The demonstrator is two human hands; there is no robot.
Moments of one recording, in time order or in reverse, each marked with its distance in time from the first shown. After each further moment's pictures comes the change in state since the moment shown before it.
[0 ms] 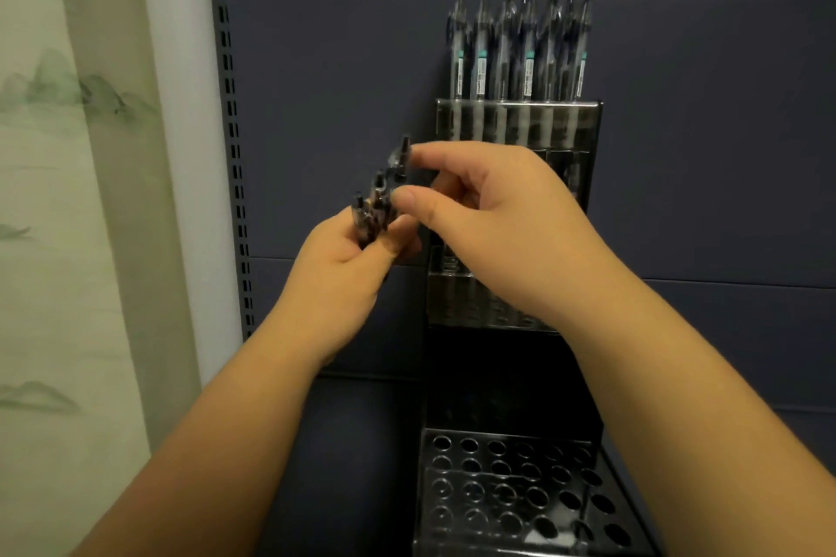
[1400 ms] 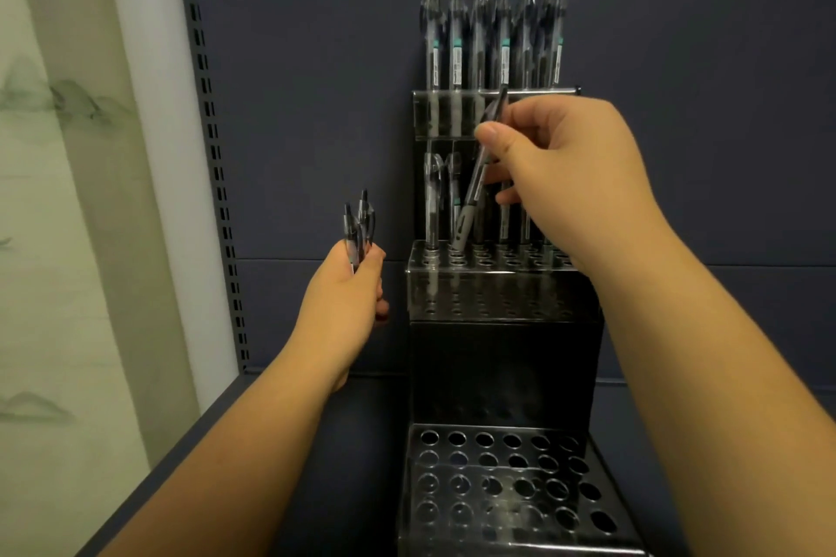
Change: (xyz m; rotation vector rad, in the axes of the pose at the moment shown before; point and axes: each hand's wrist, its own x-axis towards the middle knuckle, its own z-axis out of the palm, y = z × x) left_hand -0.001 -0.042 0.028 -0.015 0.127 -0.358; right_hand 0.010 0.031 -0.033 0.060 0.336 0.163
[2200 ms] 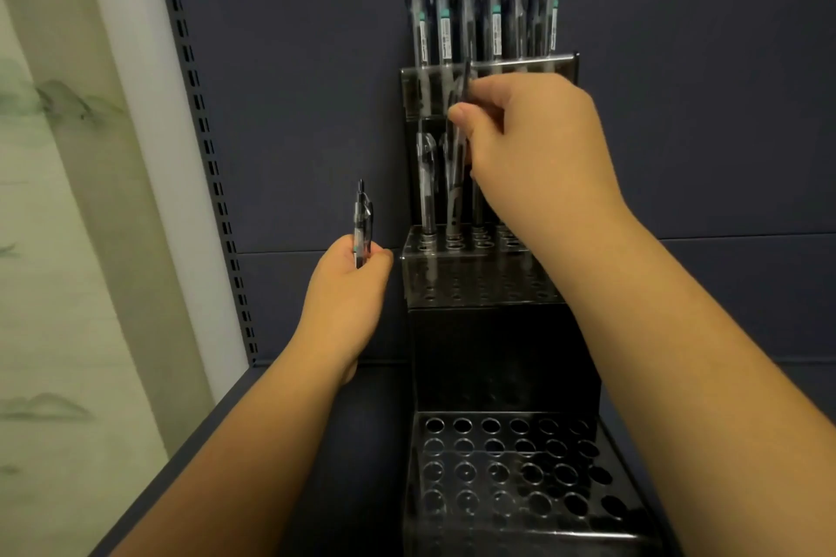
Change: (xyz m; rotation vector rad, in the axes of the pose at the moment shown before) left_hand 0.002 -0.008 0.000 0.117 0.009 0.016; right_hand 0.001 -0.005 0.019 -0.293 0.024 -0.100
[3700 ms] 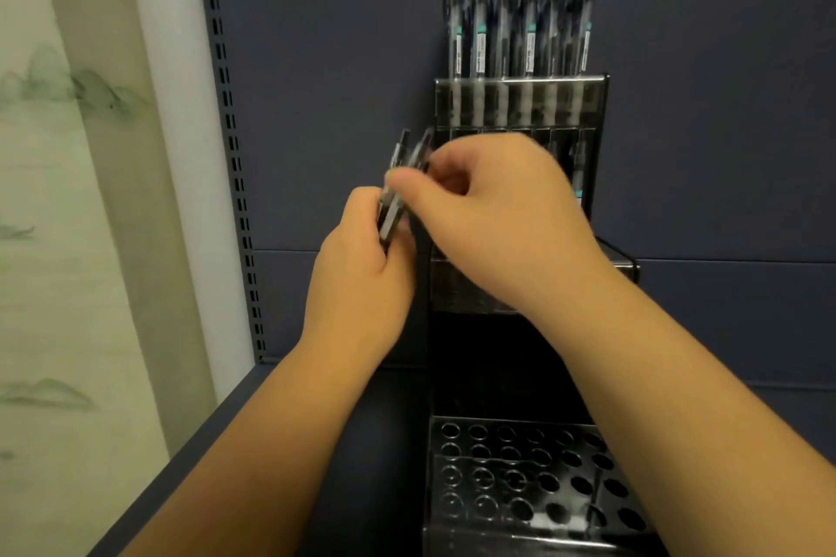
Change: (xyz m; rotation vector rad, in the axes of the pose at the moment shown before) left_hand -0.024 0.041 -0.012 0.183 0.139 0.450; right_hand -0.028 -0.034 0.017 0.042 -0.178 -0.051
